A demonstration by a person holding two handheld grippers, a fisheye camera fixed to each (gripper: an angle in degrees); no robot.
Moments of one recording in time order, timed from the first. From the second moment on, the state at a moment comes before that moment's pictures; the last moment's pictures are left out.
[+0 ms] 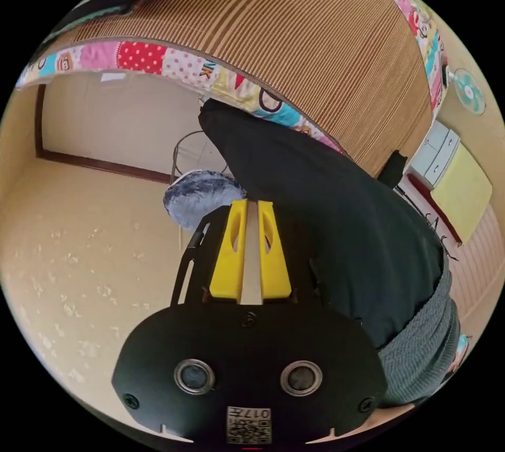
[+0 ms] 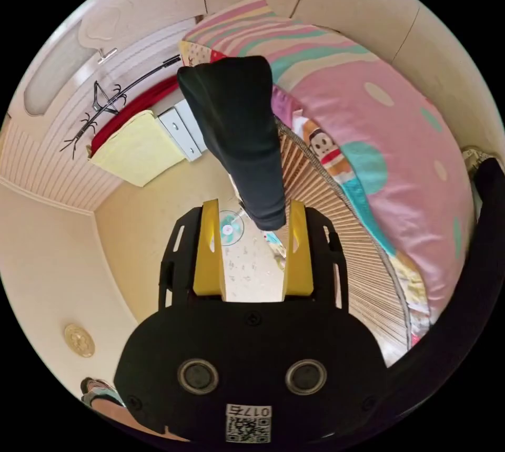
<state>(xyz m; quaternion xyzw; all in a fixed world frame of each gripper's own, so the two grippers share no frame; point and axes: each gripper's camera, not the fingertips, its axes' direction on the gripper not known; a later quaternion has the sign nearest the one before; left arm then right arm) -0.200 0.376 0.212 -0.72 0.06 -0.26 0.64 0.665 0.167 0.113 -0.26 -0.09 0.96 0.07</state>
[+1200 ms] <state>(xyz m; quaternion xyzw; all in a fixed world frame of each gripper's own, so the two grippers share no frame) -0.069 0.278 0.079 -0.37 0.04 -0.61 0.70 0.537 0.181 0.074 -0.22 -0.45 0.86 -0.04</state>
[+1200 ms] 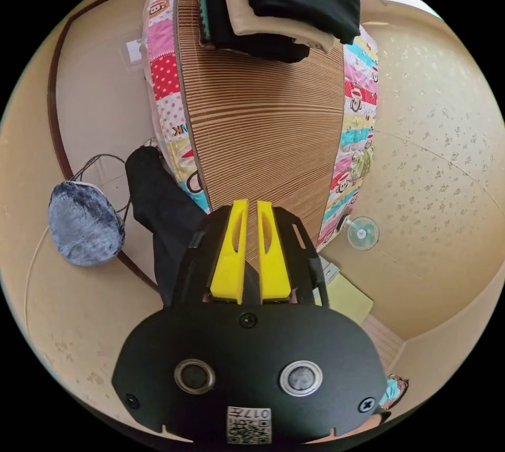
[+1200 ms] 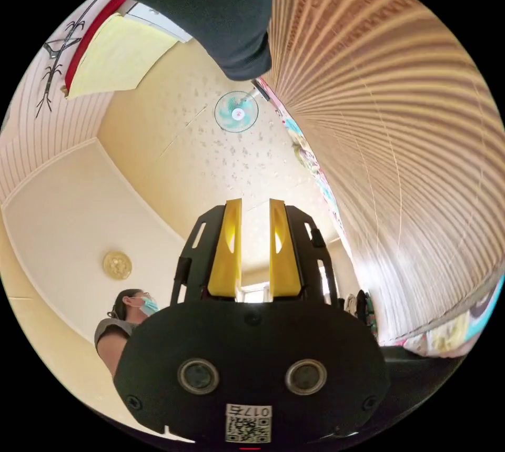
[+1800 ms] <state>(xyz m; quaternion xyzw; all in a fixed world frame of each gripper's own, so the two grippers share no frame) -0.148 0.204 0.067 -0.27 0.04 -0.50 0.82 0.549 0.046 0.039 0.02 -0.50 0.85 0.18</state>
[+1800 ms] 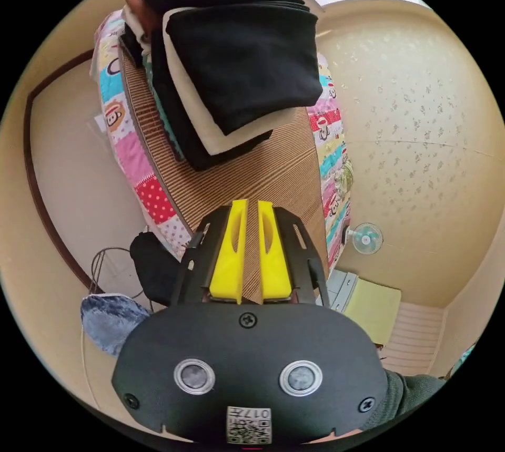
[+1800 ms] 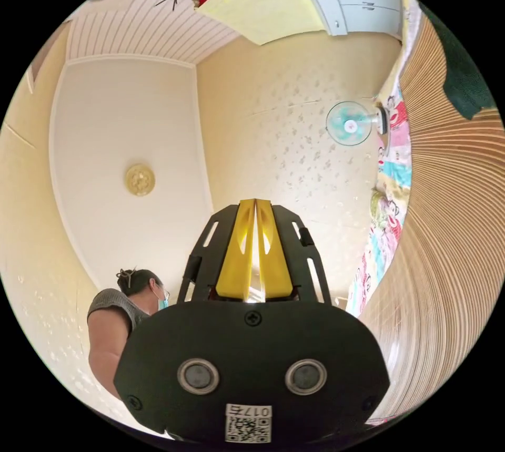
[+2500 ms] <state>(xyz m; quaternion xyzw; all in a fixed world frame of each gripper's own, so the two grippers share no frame) -0.256 0.054 0.125 -0.36 -0.23 -0.19 0.88 0.343 -0.026 -0.184 0.13 -0.43 0.88 0.19</state>
